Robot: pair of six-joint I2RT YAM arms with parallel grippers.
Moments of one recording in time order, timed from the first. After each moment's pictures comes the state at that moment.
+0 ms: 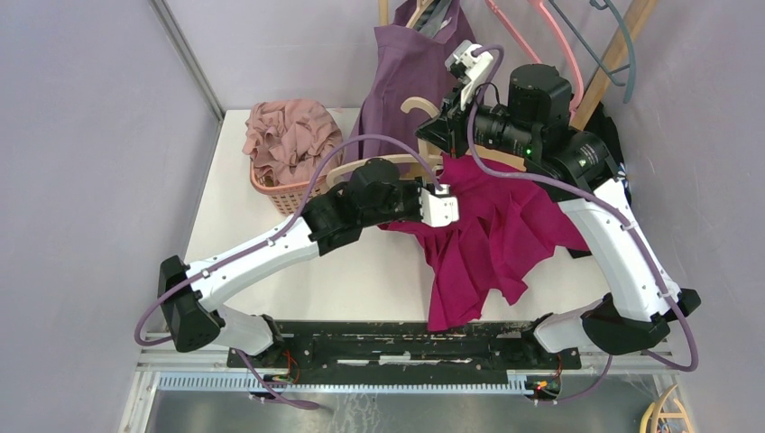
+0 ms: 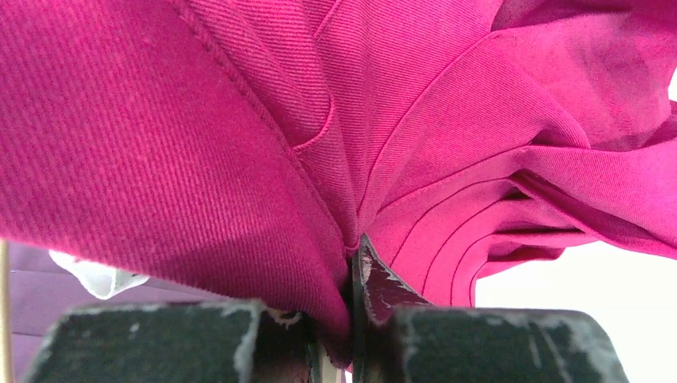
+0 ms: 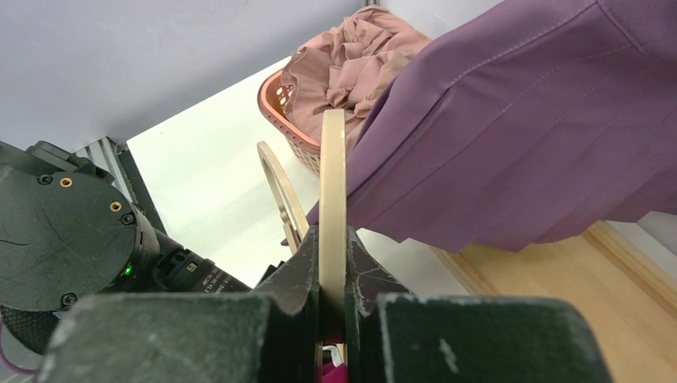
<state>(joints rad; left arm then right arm) -0.99 1.40 1.32 -0.27 0.10 0.79 0.60 1.41 1.94 -0.74 -0.35 -0.01</state>
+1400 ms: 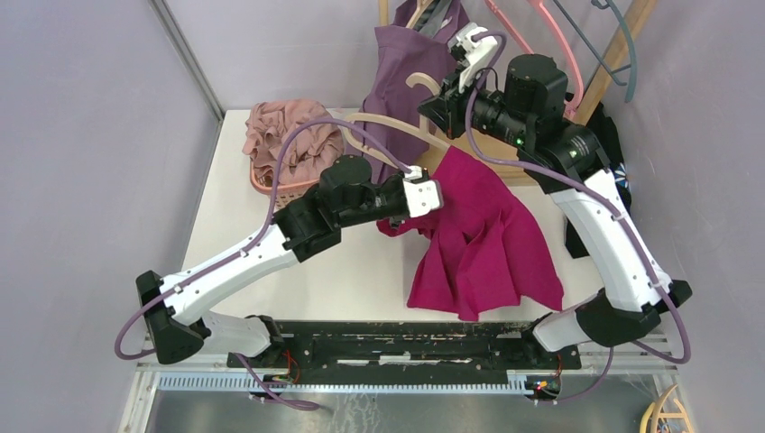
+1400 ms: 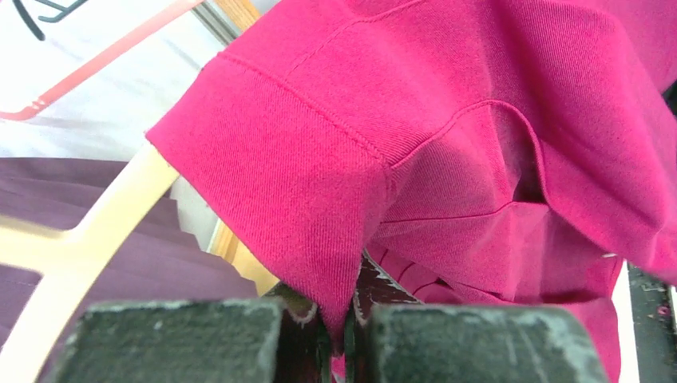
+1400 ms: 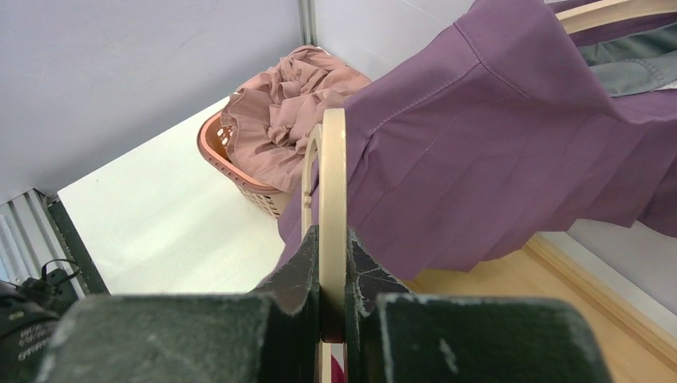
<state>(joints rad) -1.00 1.29 1.32 -0.16 0.24 0.57 0.59 1.44 1.97 -0.65 -0.23 -0.03</state>
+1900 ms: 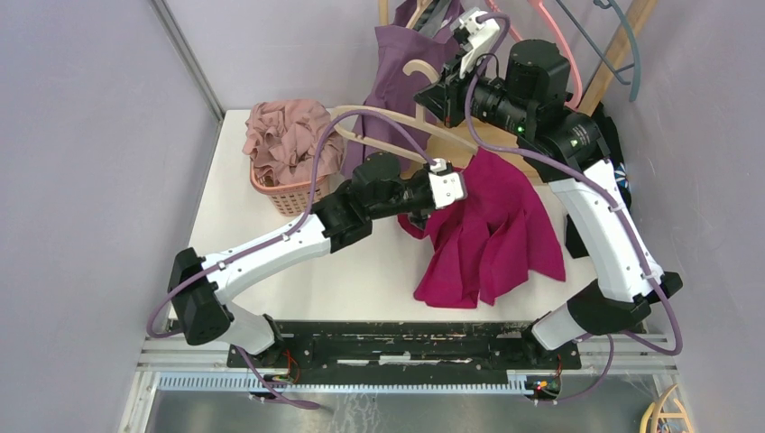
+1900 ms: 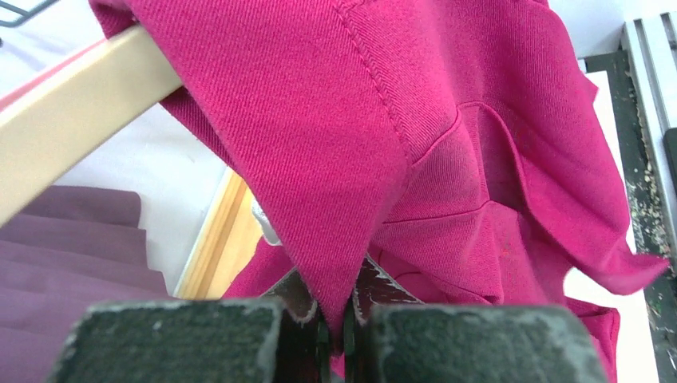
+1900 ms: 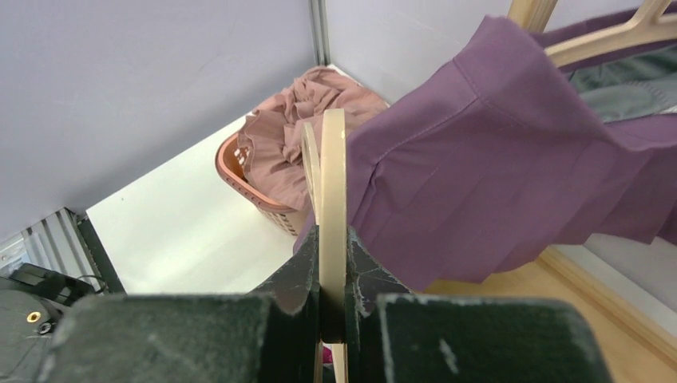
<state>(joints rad) -0.99 1.47 1.32 0.04 0.29 0.49 0.59 1.53 2.10 -0.68 -0.27 0.02</state>
